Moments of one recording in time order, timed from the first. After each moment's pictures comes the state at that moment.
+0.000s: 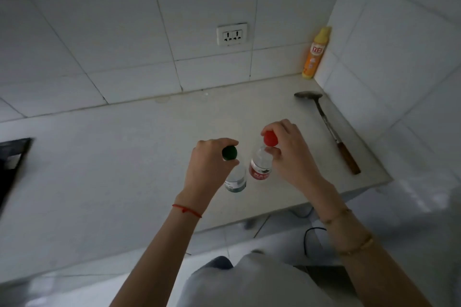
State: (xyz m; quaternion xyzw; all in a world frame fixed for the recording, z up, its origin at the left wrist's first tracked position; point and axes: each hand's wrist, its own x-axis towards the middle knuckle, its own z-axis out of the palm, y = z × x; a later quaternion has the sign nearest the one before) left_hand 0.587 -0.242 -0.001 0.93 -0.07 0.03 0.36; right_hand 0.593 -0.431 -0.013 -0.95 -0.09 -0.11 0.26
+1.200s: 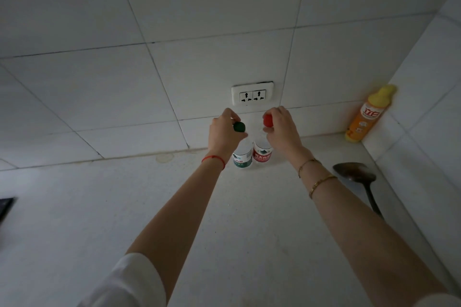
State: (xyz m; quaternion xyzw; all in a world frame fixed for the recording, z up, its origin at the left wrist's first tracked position) left_hand 0.991 -0.285 -0.046 0.90 0.07 0.07 0.42; right_hand 1.011 -0.441 -0.061 -0.95 -0.09 -0.09 0.29
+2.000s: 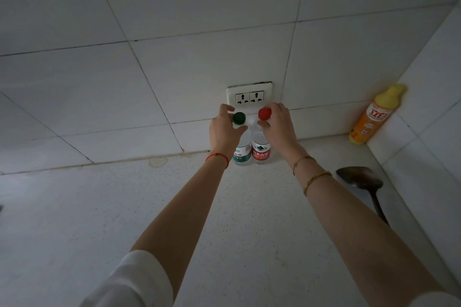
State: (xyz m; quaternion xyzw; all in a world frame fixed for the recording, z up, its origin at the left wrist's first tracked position) left_hand 1.036 -0.300 -0.073 0.88 0.10 0.11 0.45; right_hand 1.057 -0.441 -0.086 -0.92 -0.05 -0.11 0.37
